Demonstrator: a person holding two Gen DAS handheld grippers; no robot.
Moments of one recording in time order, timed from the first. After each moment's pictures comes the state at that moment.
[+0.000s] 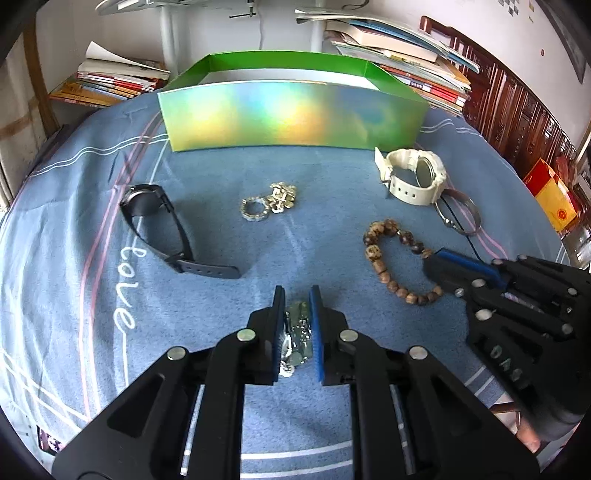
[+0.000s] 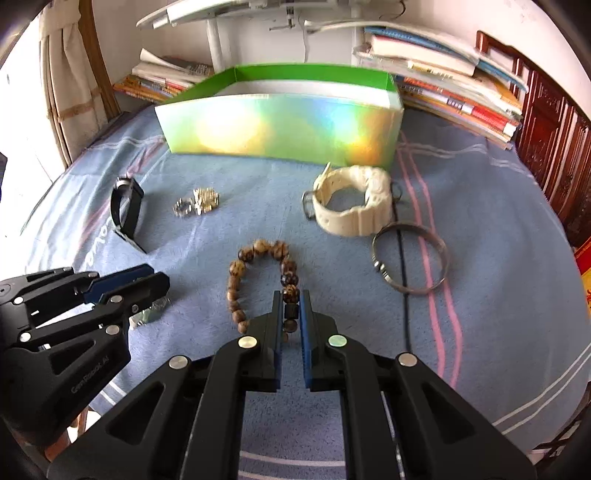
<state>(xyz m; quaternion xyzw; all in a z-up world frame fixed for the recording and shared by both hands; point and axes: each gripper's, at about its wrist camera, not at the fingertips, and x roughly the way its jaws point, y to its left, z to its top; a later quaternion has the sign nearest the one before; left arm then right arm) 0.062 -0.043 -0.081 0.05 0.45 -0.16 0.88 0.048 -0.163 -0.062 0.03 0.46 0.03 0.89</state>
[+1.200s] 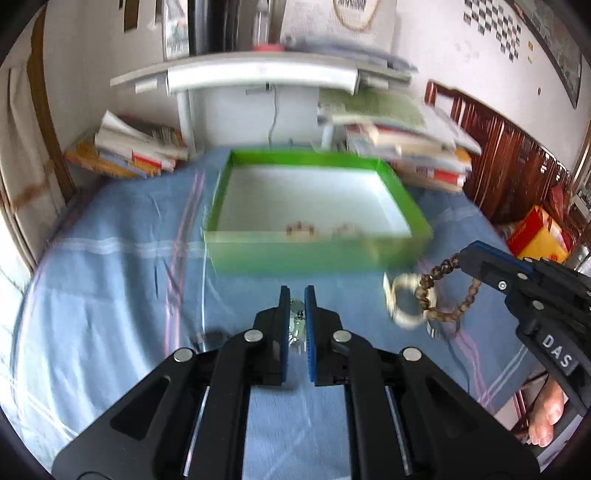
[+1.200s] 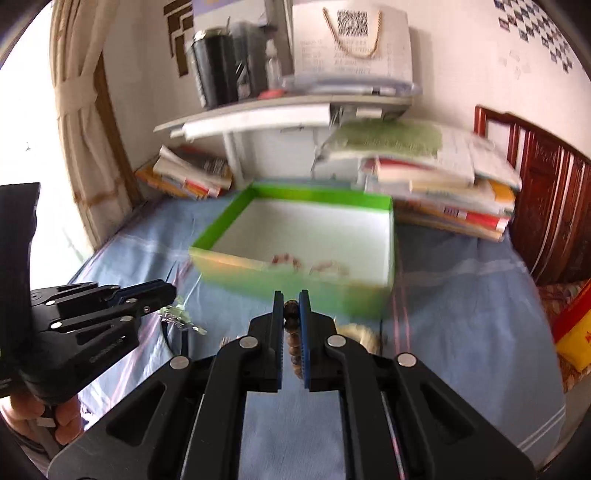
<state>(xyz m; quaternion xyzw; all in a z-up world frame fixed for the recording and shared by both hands) 0.118 -0.023 0.035 0.03 0.38 -0.17 0.91 0.091 -0.174 0.062 0.05 0.35 0.05 0.94</state>
